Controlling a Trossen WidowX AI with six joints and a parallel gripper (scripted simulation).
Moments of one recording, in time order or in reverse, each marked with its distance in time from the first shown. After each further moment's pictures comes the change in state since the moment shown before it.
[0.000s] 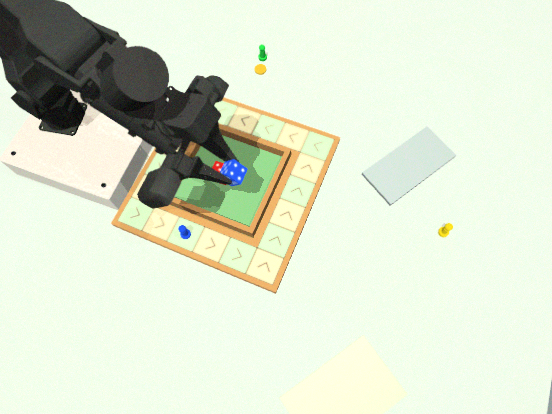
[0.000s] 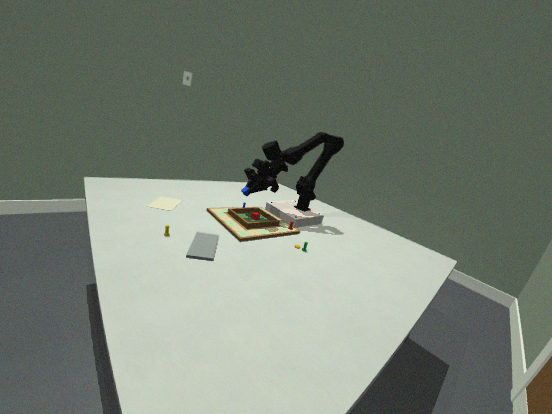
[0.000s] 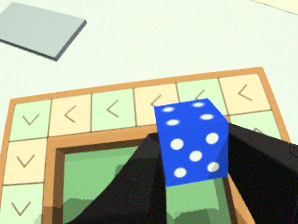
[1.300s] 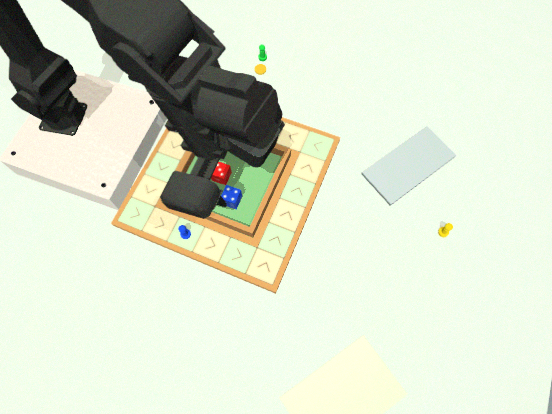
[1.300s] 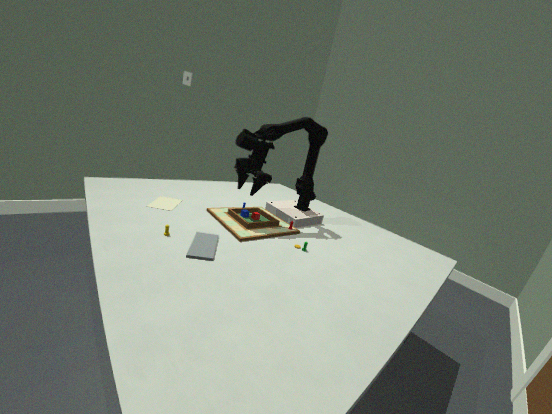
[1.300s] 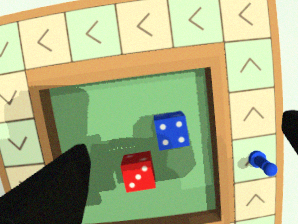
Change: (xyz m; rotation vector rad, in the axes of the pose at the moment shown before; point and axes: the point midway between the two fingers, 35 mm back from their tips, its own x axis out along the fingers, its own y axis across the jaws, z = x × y) arm 0.010 -0.002 0.022 0.018 0.613 0.005
